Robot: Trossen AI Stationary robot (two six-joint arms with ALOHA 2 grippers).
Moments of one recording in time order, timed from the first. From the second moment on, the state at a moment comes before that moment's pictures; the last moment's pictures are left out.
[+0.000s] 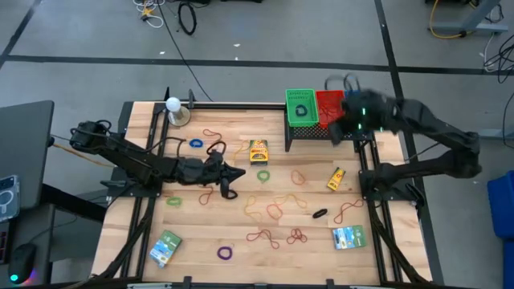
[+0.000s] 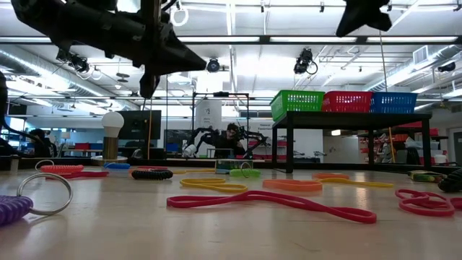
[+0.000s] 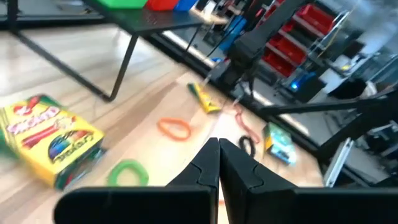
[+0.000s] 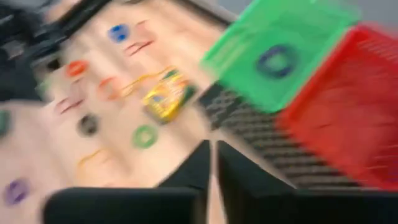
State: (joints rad) left arm -0.21 1.32 0.48 0.63 -0.43 -0.61; right arm -0.27 1.04 1.33 -1.12 0.16 0.52
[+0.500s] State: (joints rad) left arm -0.22 1.32 0.48 0.58 -0.43 -0.61; right arm 0.45 1.03 0.93 -0.82 0.23 0.99
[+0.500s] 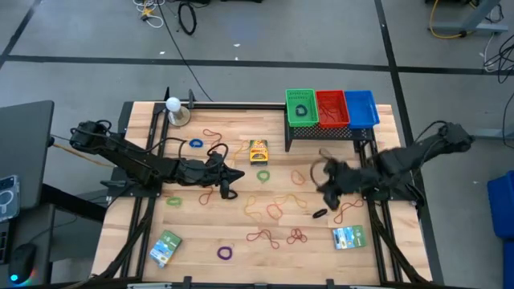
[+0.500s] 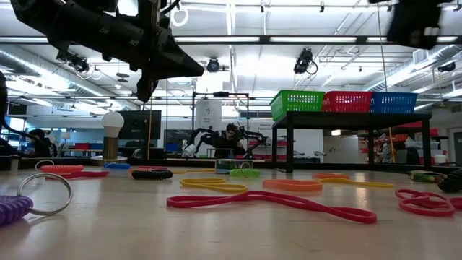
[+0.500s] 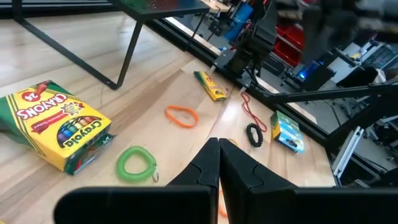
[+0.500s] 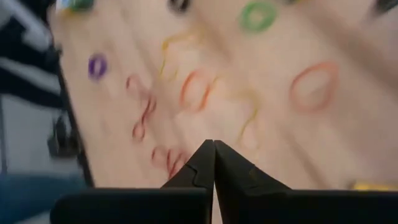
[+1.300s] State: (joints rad) left arm -0.24 1.32 0.48 0.54 -0.43 -0.61; right arm 0.94 1.46 0.92 -0.85 0.00 1.23
